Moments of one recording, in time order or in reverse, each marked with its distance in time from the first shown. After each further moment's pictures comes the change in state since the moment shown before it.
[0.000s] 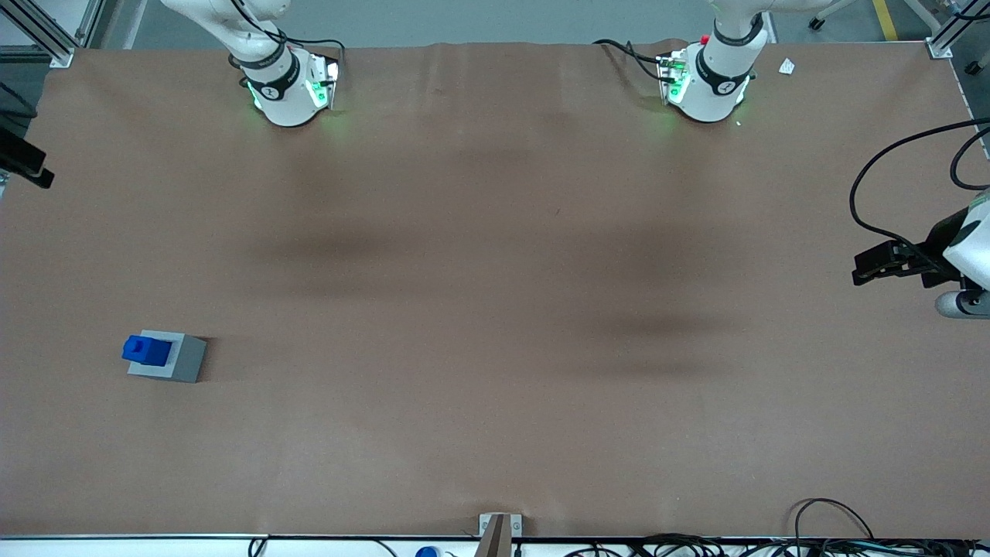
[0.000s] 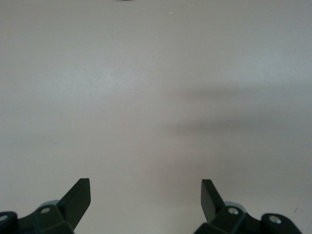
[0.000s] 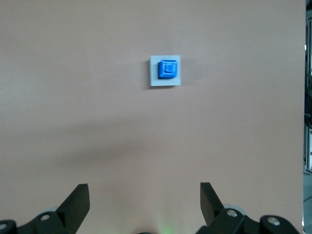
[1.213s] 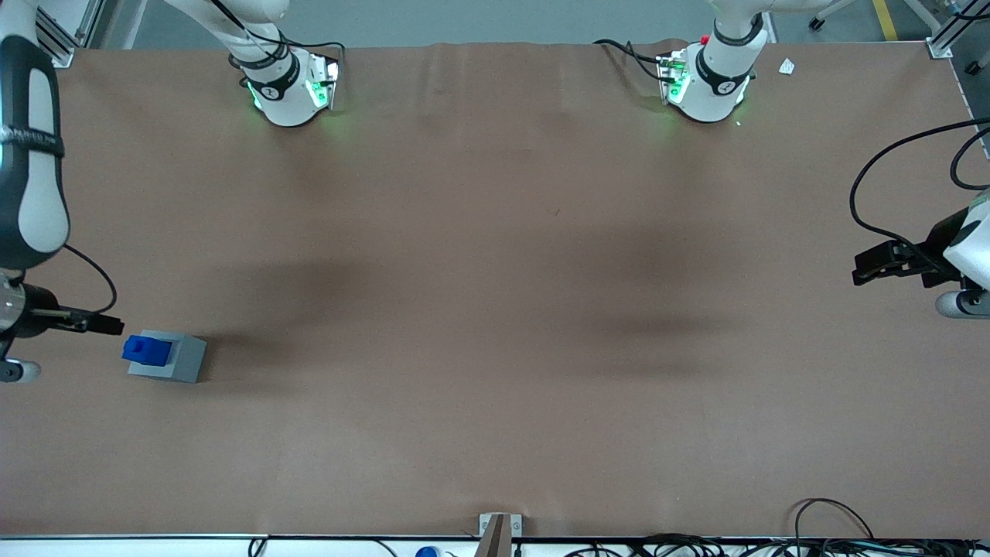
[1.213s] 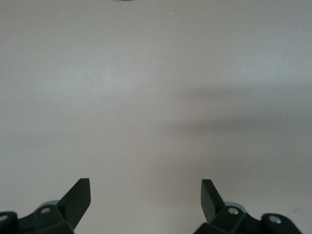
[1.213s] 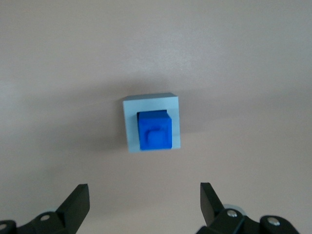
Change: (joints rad) arm -0.089 0.435 -0.002 -0.091 -0.007 0.481 -0.006
